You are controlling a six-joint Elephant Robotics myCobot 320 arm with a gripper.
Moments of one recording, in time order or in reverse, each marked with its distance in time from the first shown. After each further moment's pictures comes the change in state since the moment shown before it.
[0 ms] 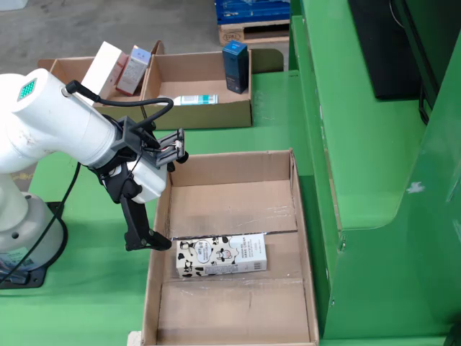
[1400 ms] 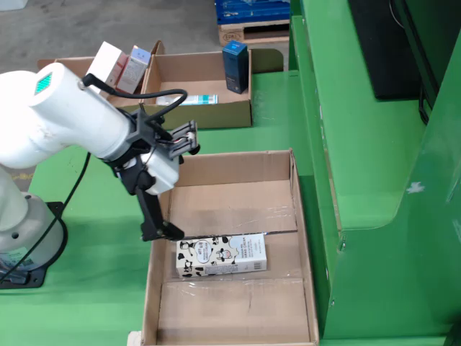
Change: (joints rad) arm 0.035 -0.080 0.086 -0.003 0.002 0.018
